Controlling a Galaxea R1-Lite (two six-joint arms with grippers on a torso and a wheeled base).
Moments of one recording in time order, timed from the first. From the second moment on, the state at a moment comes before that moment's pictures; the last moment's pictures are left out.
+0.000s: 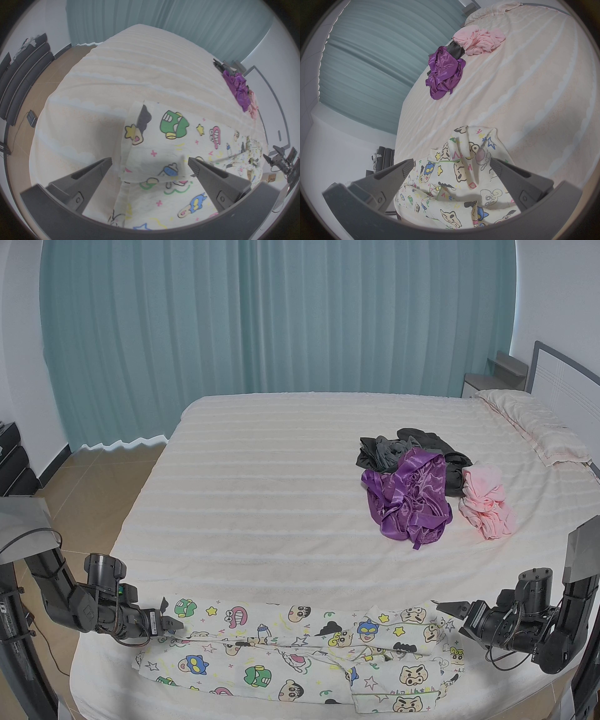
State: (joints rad) left arm 0.03 2.16 -0.48 -0.64 -0.20 -0.17; right arm 0.20 2.11 -0.02 -1.46 0.20 0.85
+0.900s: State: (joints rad) left arm -0.05 2.24 -0.45 -0.74 -0.08 -0.20; right arm 0.18 2.12 -0.02 -1.47 0.19 0.86
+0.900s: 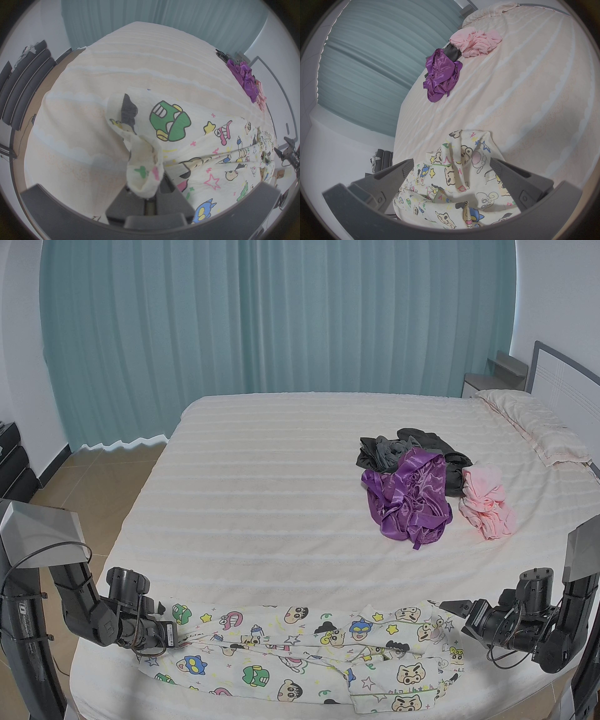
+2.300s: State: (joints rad) left arm 0.59 1.84 -0.93 0.09 -0.19 0.00; right arm 0.15 2.13 -0.02 -1.50 0.20 0.87
